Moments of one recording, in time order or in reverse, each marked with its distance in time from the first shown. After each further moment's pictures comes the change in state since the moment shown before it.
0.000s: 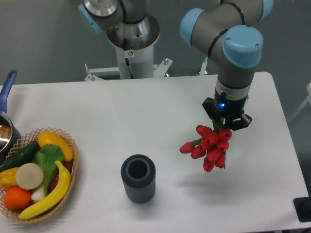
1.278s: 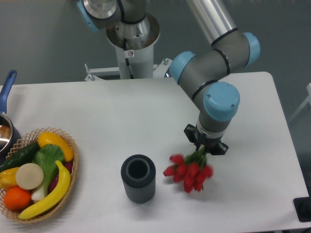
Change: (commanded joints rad) arm -0.083 -0.144 -0.006 0.011 0.032 -0.126
